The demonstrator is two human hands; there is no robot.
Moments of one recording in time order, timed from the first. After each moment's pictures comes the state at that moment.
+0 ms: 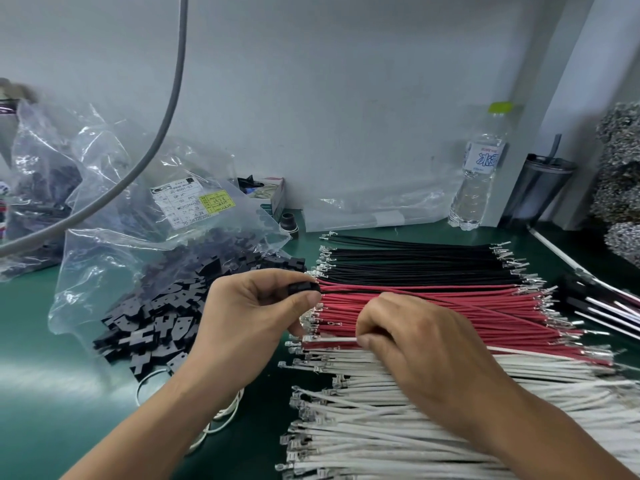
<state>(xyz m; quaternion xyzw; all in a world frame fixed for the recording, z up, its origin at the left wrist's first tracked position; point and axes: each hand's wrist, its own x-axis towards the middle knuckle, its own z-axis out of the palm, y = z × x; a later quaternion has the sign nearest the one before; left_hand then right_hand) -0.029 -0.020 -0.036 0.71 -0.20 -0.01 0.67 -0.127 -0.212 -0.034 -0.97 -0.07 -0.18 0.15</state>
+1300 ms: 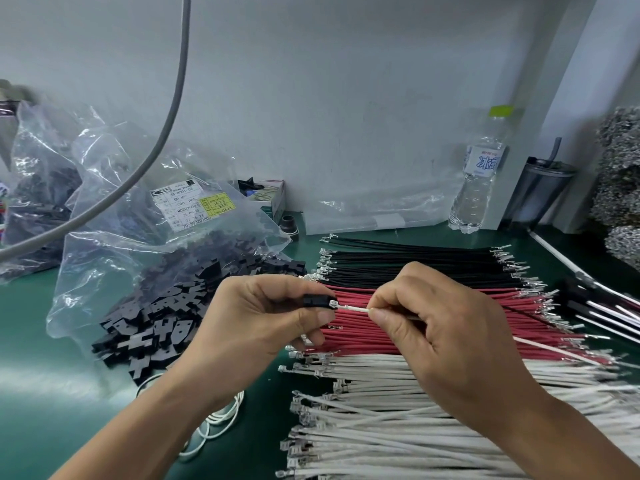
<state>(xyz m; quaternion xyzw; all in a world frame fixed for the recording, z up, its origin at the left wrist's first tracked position) -0.033 -0.016 -0.026 0.67 -0.26 -0.11 0.69 -0.128 -0.214 -0.021 -0.92 -0.09 -0.34 0.18</state>
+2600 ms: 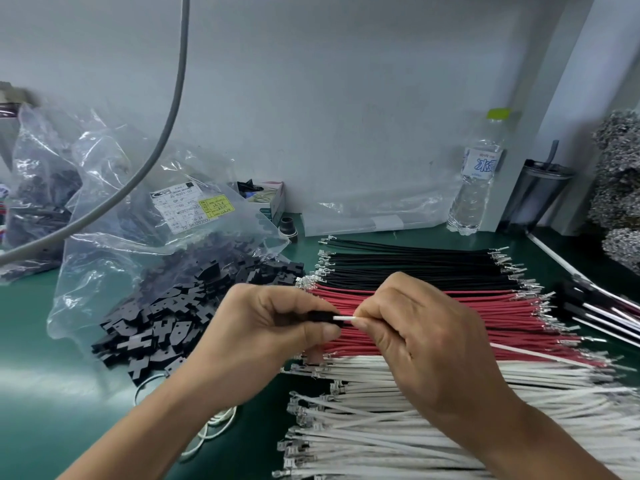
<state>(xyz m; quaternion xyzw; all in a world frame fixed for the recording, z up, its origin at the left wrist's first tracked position) -0.032 -0.014 -0.033 0.69 -0.35 -0.09 0.63 -0.118 -0.210 -0.037 -0.89 -0.14 -0.41 0.12</state>
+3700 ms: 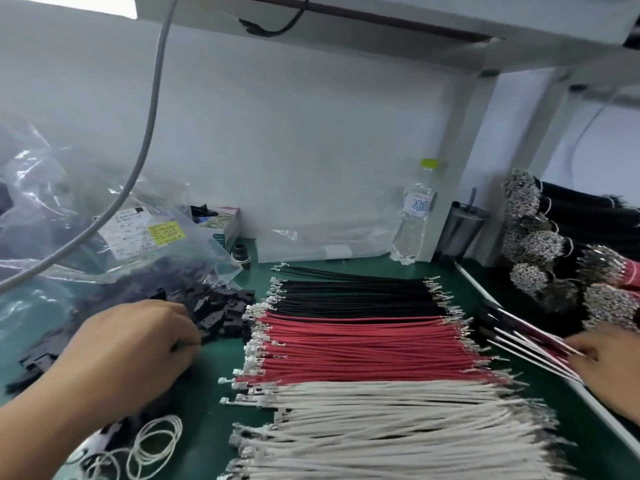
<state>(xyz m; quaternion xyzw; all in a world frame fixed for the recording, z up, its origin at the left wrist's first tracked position) 0.026 0.038 -0.034 0.92 -0.35 0.15 0.06 -0.244 -0.544 -0.077 -0.93 0.34 -0.16 -0.04</state>
